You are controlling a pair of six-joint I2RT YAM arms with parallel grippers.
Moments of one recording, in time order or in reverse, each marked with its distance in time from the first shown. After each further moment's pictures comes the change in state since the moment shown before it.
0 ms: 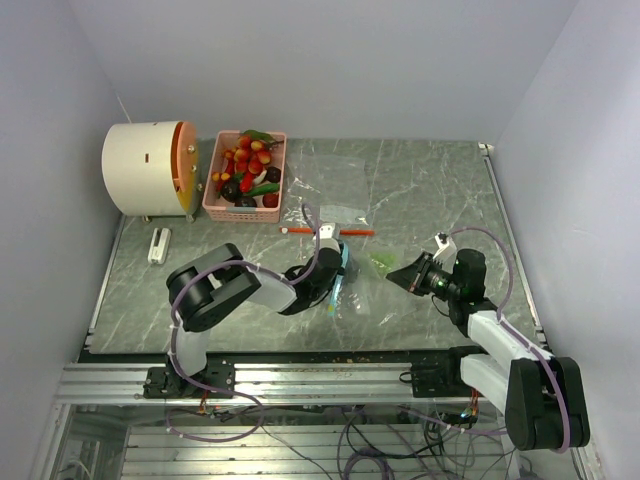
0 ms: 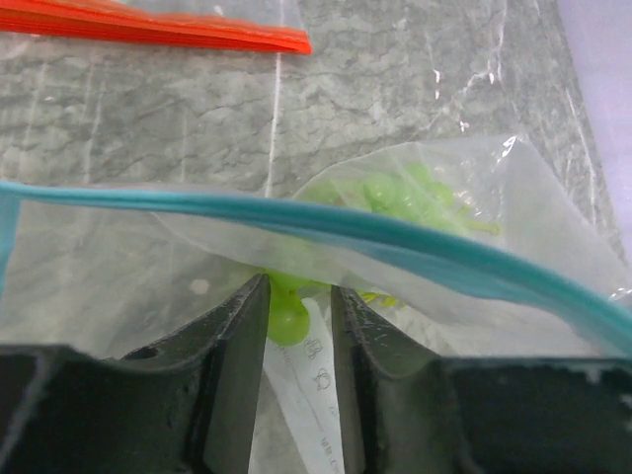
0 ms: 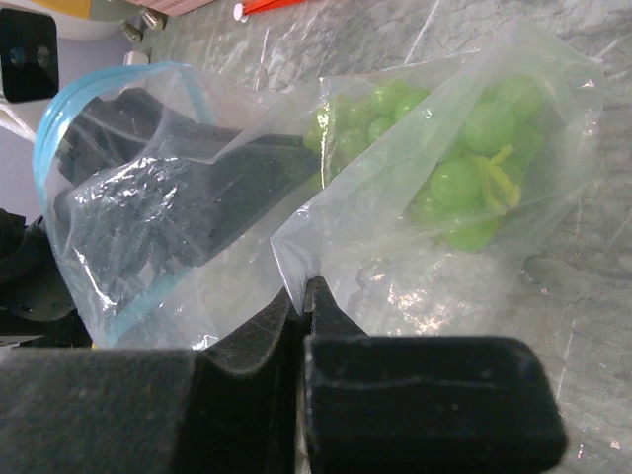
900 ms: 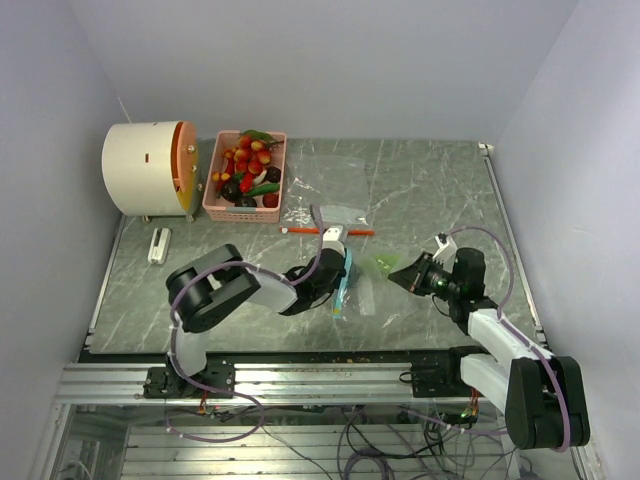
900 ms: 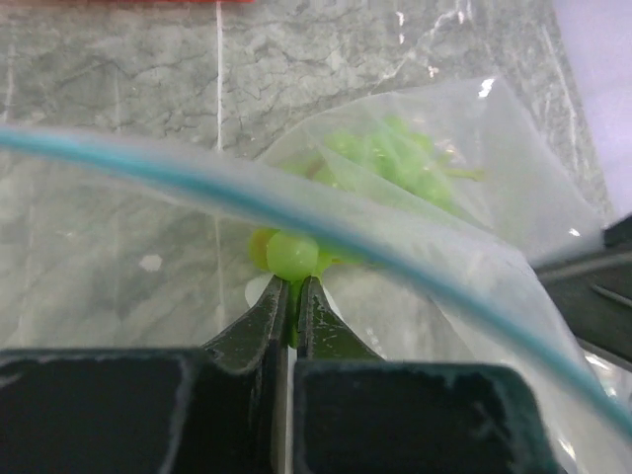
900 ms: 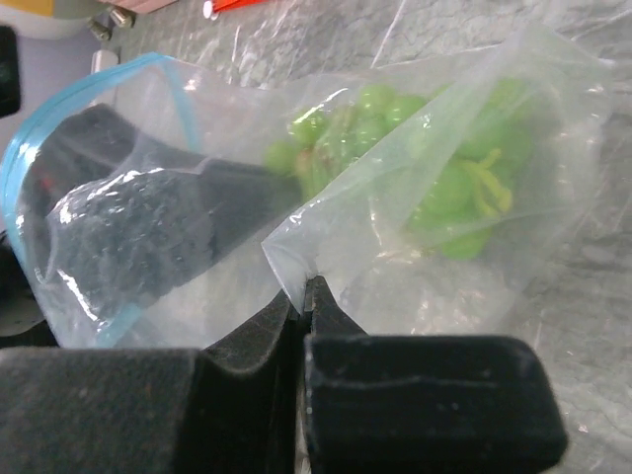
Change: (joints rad) left arm -0.009 0.024 0.027 -0.007 0.113 0.042; right arm 0.000 0.008 0.014 -0.053 0.034 -0.042
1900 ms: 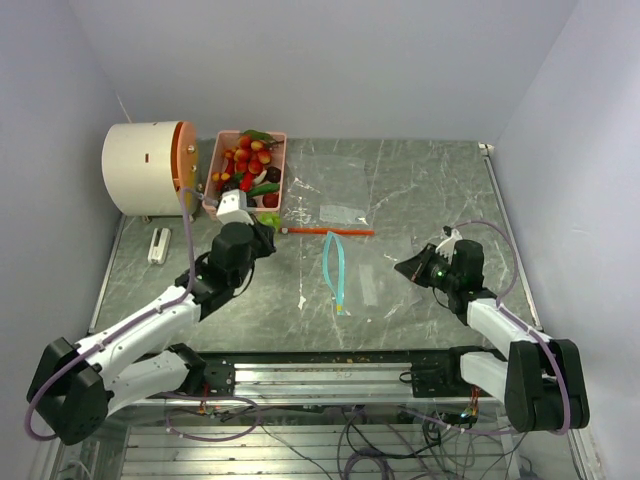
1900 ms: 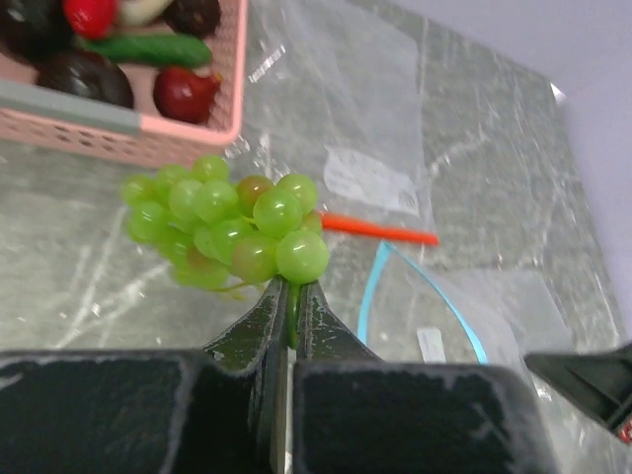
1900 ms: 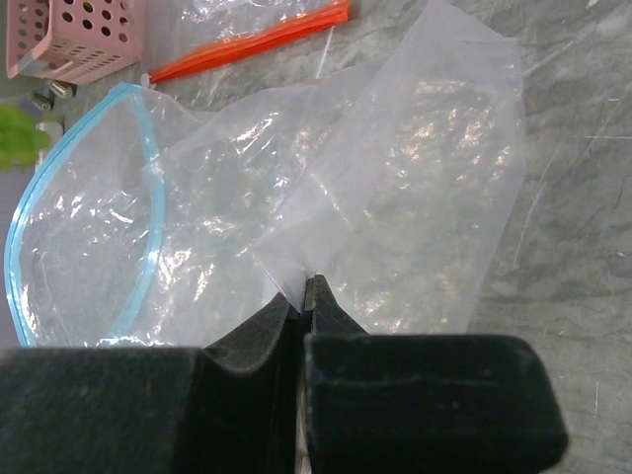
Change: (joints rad) left arm 0.309 -0.910 -0.219 -0.591 -0.183 0.098; right arm 0.000 0.088 0.067 -0.003 0.173 0.008
